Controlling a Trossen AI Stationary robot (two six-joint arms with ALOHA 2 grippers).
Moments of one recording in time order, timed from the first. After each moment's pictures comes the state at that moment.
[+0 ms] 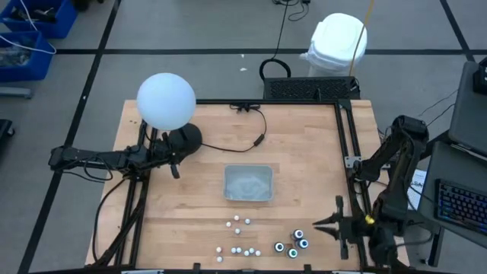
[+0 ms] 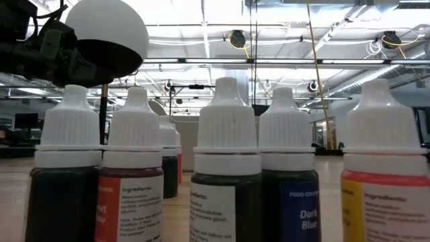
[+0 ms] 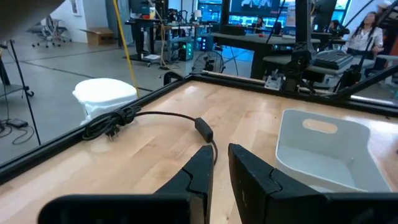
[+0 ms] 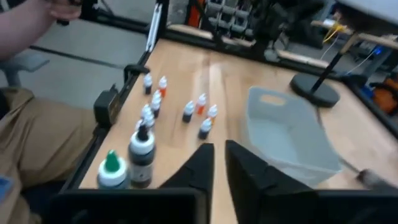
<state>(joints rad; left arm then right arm) -0.05 0.22 0.01 0.13 -0.39 -0.11 1.22 1.31 0.88 -0.43 1.08 0.62</state>
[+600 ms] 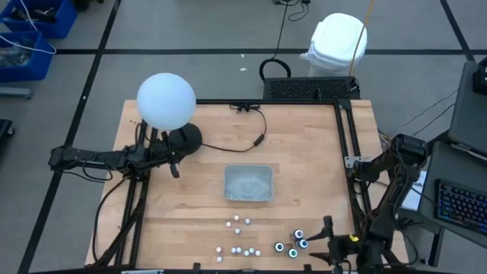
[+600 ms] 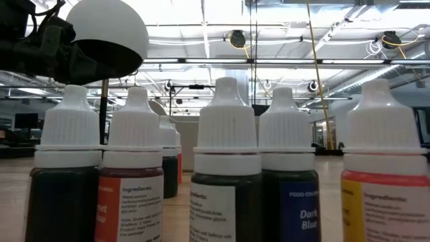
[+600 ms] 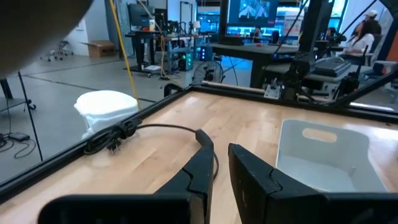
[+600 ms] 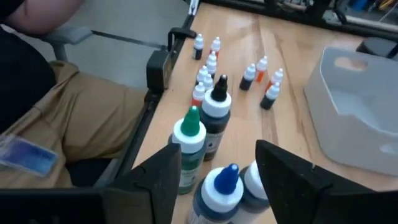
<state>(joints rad) -0.05 0.22 0.01 0.19 -0.39 -0.06 1.21 1.57 0.88 -0.17 0.94 0.65</state>
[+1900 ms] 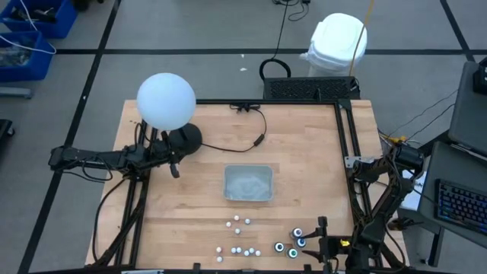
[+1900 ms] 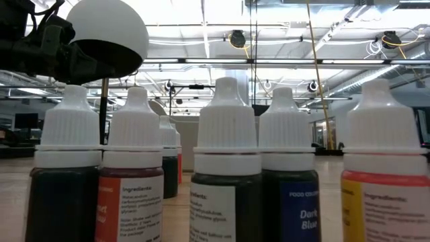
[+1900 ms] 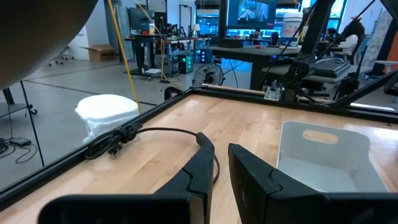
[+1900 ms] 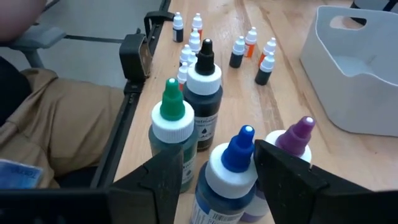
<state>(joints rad) -0.05 0.22 0.01 0.19 -0.39 -0.05 1.18 1.68 0.88 -0.16 0.92 0.85</state>
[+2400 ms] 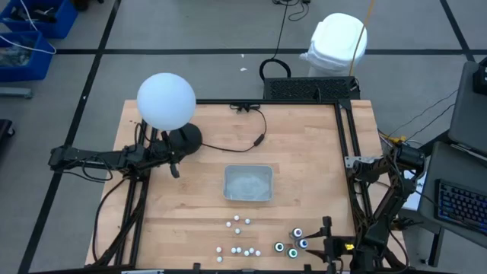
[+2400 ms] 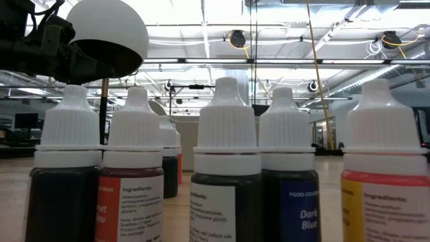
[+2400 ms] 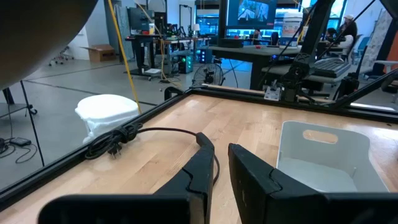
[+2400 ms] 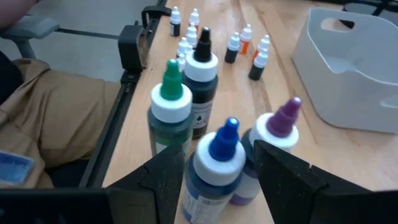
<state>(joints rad) -0.05 0.22 0.01 0.19 -0.39 -0.05 1.23 1.68 0.87 -0.23 0.99 0.87</state>
